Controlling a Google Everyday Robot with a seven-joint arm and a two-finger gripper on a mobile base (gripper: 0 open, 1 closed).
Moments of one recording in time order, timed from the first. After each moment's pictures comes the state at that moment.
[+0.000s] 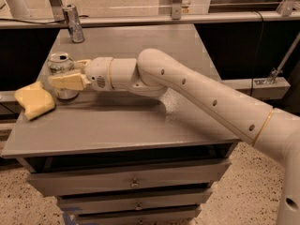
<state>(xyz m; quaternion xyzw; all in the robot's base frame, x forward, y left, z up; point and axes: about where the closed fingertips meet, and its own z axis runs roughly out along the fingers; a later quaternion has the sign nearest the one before) 0.590 0.230 0.890 -0.44 0.57 0.50 0.48</state>
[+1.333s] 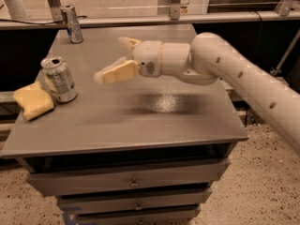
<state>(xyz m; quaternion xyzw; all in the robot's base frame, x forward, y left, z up) 0.594 0.104 0.934 -0.45 0.56 0.46 0.52</state>
